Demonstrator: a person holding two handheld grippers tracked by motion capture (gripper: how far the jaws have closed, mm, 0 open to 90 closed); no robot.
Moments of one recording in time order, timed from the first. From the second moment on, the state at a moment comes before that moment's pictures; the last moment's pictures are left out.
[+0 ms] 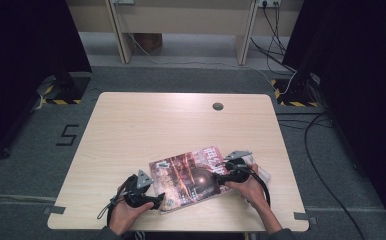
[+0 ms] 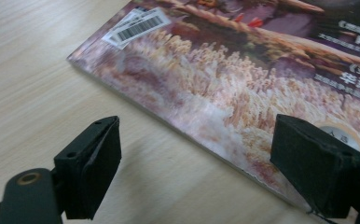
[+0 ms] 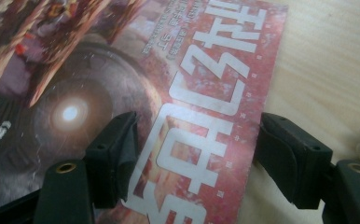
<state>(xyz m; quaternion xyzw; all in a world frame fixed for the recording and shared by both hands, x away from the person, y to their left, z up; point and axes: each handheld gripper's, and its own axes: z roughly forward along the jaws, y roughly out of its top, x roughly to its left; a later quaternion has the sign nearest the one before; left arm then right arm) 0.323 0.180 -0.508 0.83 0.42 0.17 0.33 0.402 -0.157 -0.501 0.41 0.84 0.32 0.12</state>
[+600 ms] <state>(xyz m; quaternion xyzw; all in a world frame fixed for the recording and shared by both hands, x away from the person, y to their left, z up) 0.347 0.199 -0.505 0.80 0.45 0.21 0.33 0.363 -0.158 -0.493 0.39 0.85 0.33 0.13</state>
